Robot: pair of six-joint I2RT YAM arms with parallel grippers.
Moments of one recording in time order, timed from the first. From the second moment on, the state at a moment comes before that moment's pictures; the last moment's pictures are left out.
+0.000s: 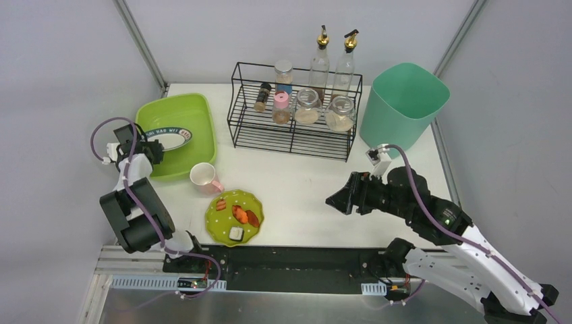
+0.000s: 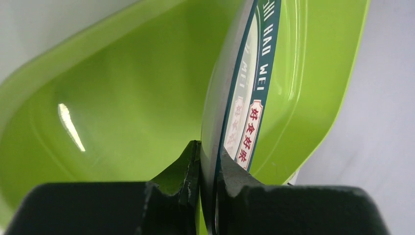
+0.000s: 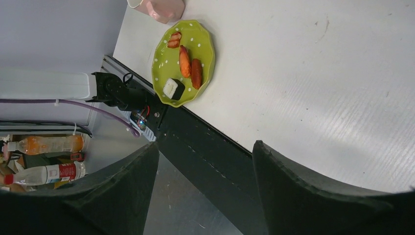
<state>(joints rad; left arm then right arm) 0.52 1.42 0.86 -0.21 0.01 -1.18 0.86 0.61 0.89 -0.76 -0.09 0.72</state>
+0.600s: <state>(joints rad) 0.43 1.71 1.06 -0.11 -0.04 -1.19 0.86 0.72 0.87 -0.73 -0.10 0.71</state>
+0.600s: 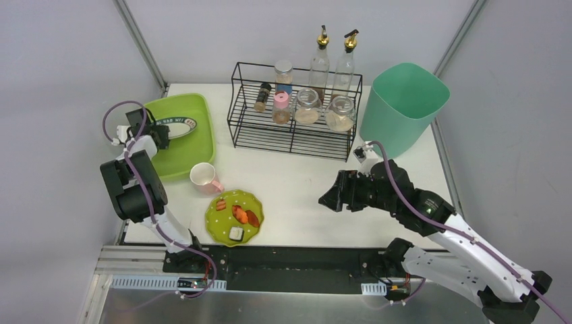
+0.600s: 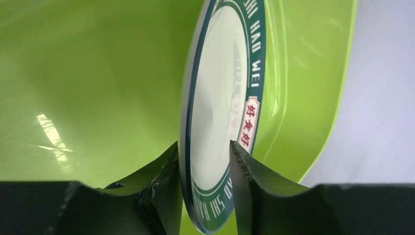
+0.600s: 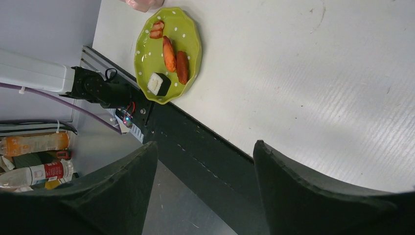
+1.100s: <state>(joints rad) 0.39 1.80 1.19 -0.12 -0.06 -1.17 0.86 0.71 0.85 -0.71 -0.11 0.71</state>
